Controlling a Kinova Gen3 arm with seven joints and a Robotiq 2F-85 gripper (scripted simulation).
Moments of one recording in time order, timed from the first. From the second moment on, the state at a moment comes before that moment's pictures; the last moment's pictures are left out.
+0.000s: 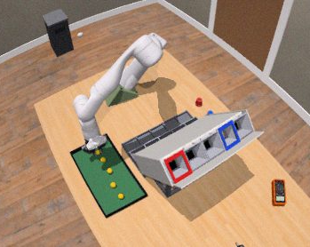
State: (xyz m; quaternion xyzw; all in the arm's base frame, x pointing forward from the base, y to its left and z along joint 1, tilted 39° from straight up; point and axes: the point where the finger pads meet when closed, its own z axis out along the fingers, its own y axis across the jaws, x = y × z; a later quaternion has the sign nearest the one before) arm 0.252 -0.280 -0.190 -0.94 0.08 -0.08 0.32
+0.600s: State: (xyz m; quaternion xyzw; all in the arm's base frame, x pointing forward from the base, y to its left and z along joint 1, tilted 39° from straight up) arm 0.225 -0.358 -0.086 -0.94 0.08 -0.08 0.32
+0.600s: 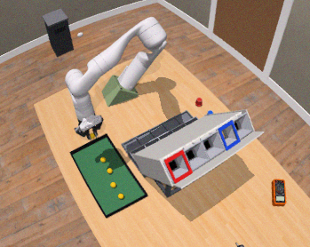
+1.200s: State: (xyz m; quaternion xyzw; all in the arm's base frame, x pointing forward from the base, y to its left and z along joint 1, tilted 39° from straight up) arm 0.332 -0.405 -0.042 -0.94 0.08 -0.08 0.32
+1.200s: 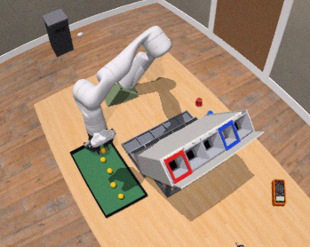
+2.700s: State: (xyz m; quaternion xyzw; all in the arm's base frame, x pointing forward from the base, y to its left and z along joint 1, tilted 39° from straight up) arm 0.482 -0.417 0.220 -0.94 0.09 -0.12 0.30
